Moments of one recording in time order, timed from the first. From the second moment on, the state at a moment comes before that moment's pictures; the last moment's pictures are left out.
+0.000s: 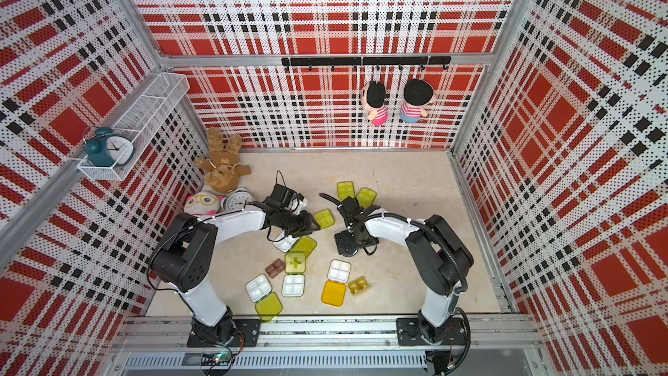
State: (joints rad) left arm -0.43 1.76 0.99 -0.31 0.56 -0.60; right arm 0.62 1.75 1.05 -0.63 -0.03 0.37
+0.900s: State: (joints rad) left arm -0.71 1.76 1.09 -0.33 0.51 -0.56; right arm 0.43 0.99 0.76 -0.81 -0.30 0.62
